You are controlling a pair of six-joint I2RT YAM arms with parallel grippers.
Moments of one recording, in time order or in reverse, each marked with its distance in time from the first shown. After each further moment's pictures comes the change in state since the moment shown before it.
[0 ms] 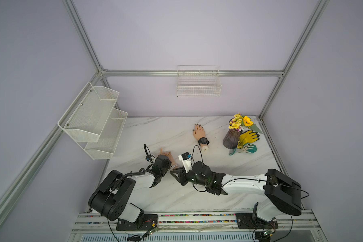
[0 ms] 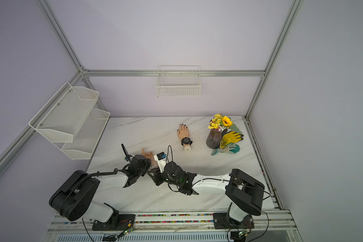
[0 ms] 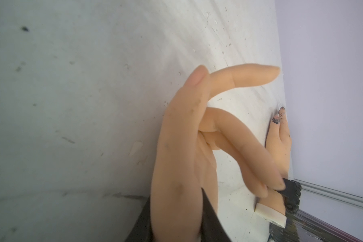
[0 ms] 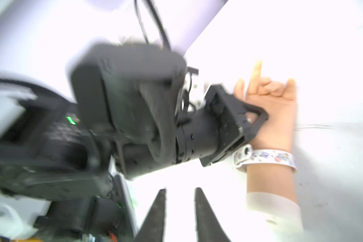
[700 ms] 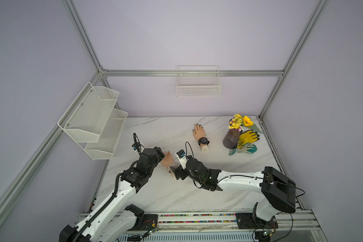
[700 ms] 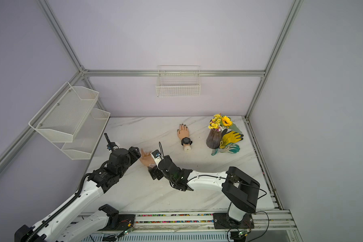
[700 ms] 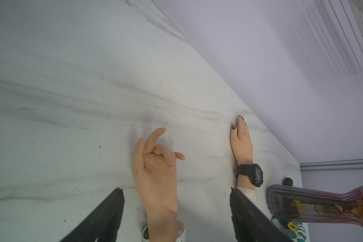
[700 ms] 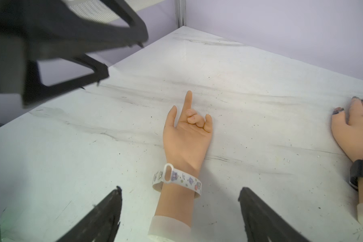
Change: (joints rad) left arm 0.016 -0.606 0.257 -0.715 -0.166 0.396; right arm 0.000 0.157 0.169 -0.190 0.244 -0.401
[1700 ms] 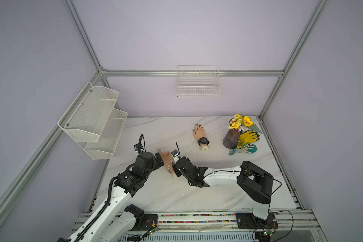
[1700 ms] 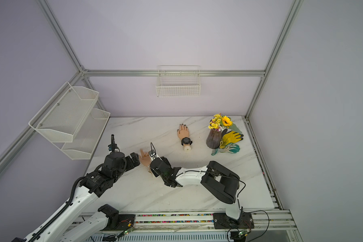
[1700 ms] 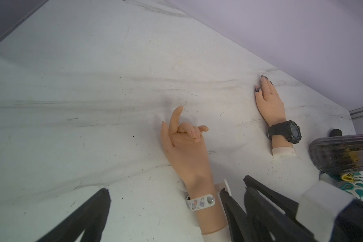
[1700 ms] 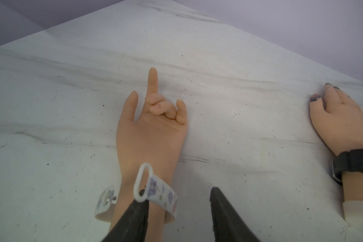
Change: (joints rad) left arm 0.002 -0.064 -0.002 -0.158 0.068 0.238; right arm -0.018 0.232 0.153 -0.030 0.172 -0.024
